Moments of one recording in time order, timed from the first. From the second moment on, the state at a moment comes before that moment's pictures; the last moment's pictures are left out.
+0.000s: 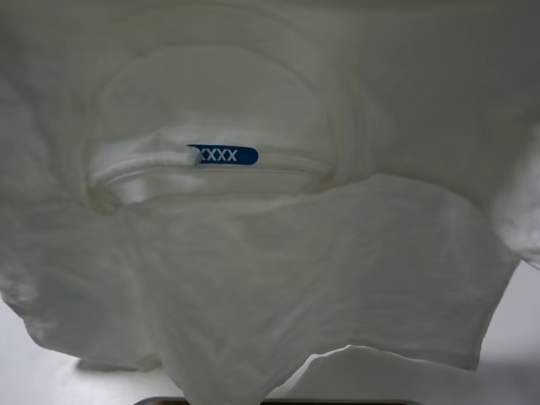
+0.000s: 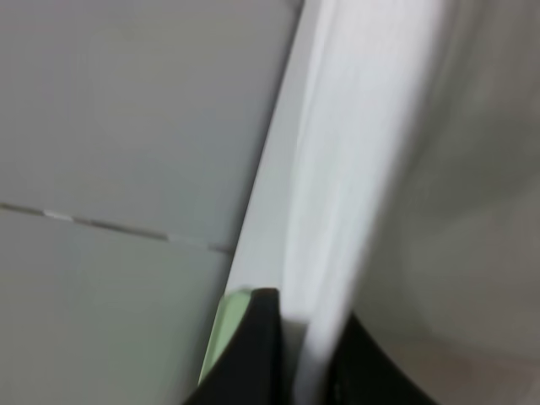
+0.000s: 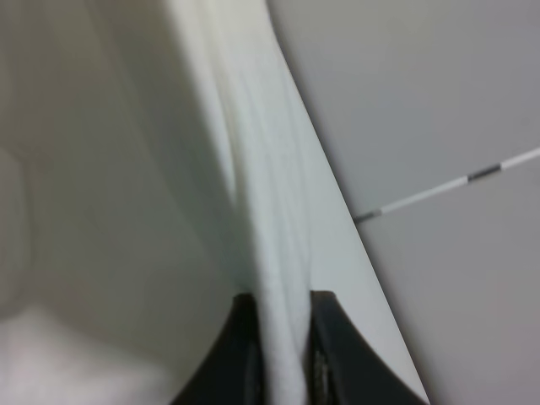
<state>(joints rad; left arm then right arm) -0.49 0.82 -1.39 -0.02 1.14 0.94 0.49 0.77 -1.28 0.09 1.17 -0.80</state>
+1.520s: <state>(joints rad) -0.37 1.85 -1.20 0.44 0.04 0.83 0.24 1.68 -1.16 -0.30 0.24 -0.74</state>
